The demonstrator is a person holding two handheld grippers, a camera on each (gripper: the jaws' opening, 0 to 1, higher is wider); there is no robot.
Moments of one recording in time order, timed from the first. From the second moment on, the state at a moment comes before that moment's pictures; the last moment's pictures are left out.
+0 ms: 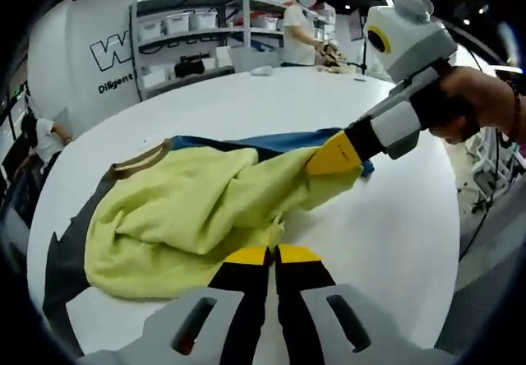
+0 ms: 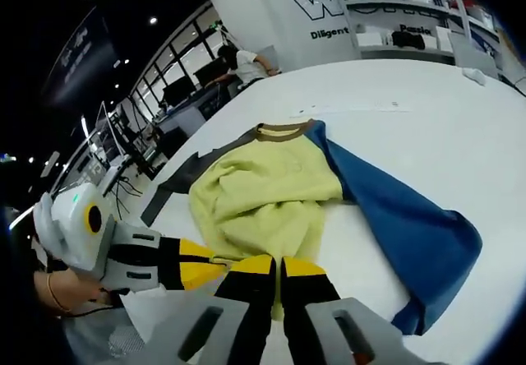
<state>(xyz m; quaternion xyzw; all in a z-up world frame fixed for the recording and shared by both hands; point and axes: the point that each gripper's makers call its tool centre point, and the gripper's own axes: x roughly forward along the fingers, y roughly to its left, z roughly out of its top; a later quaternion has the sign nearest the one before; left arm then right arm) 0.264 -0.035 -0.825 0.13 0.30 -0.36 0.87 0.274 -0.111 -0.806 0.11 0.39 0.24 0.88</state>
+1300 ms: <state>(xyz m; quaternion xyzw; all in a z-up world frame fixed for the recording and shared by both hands) 0.188 0.160 -0.796 0.18 0.32 -0.32 0.87 0.187 -0.128 -0.825 0.05 0.48 0.22 0.85</state>
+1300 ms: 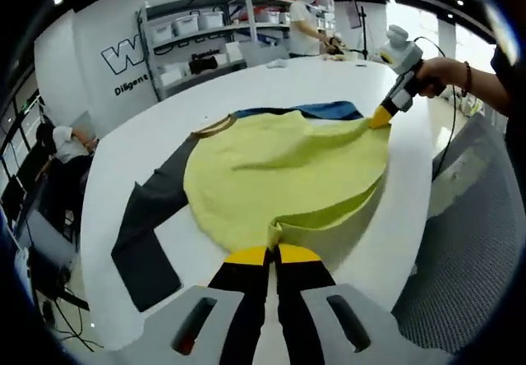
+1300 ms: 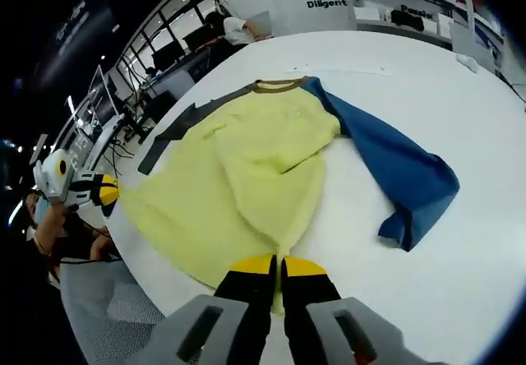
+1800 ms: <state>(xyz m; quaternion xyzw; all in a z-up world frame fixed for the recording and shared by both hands) 0.178 0.181 -0.825 0.19 0.35 -0.29 0.87 0.162 -0.111 -0.851 0.02 0.50 0.24 0.84</state>
